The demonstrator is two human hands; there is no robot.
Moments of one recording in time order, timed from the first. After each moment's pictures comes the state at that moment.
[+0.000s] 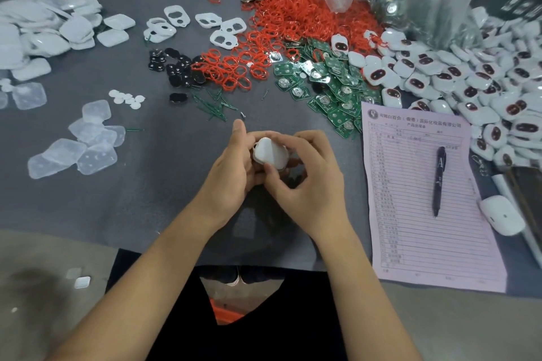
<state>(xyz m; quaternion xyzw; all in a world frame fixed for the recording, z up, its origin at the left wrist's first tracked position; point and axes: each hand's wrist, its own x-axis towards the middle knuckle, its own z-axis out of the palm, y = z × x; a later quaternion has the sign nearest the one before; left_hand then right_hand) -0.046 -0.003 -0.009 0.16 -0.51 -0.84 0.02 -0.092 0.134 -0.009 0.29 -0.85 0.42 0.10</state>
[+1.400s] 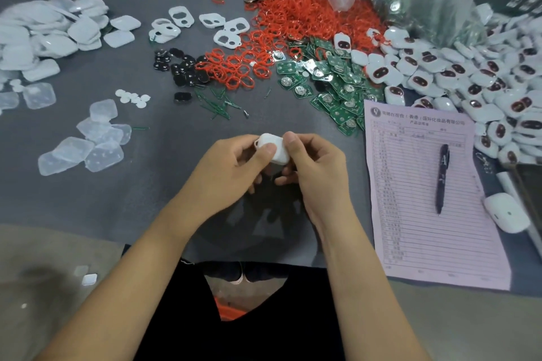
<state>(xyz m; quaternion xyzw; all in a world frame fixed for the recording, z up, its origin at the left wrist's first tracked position) -0.030 -0.023 0.003 0.12 -0.82 -0.56 0.07 -0.103 0.122 -0.009 0.06 -0.68 0.72 -0.15</state>
